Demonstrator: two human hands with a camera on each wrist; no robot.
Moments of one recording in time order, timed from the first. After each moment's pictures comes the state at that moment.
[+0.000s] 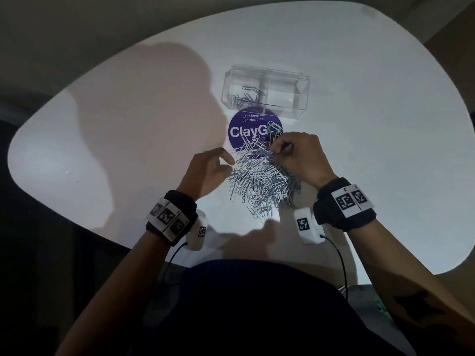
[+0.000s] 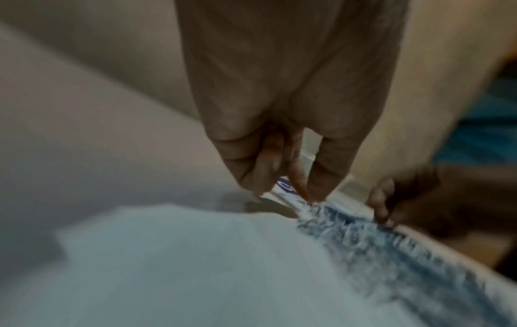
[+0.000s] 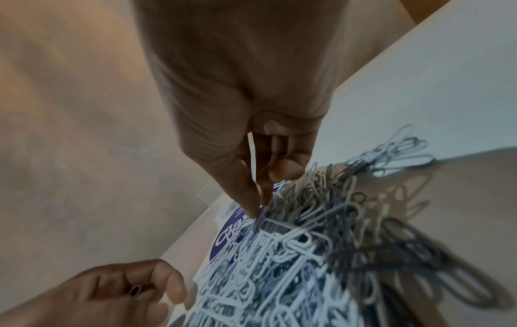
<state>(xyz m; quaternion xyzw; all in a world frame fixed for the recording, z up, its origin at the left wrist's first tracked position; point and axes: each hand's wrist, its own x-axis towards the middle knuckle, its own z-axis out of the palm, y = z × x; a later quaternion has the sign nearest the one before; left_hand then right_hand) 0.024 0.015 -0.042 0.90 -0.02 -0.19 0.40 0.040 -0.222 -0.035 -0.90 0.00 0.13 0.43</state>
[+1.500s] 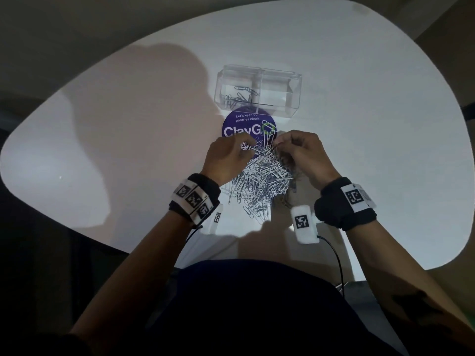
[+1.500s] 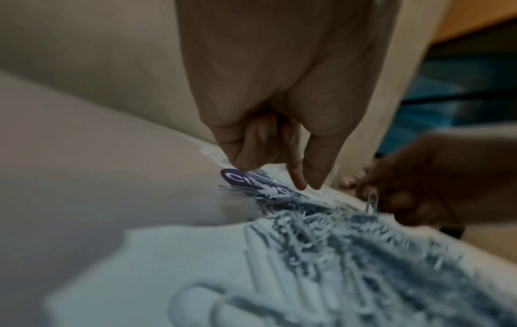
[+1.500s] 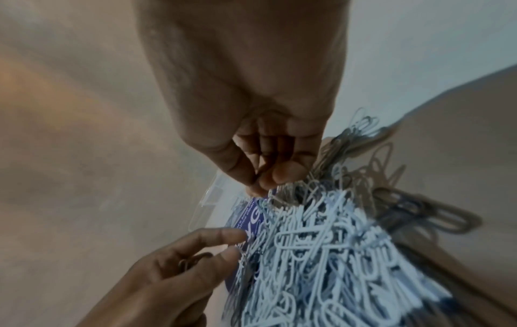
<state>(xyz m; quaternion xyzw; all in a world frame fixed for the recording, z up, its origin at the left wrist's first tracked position) 0.052 -0.040 -0.028 0.93 -0.08 -0.19 0.31 0.037 -0.232 -0.035 -0.78 0.17 0.16 0.58</state>
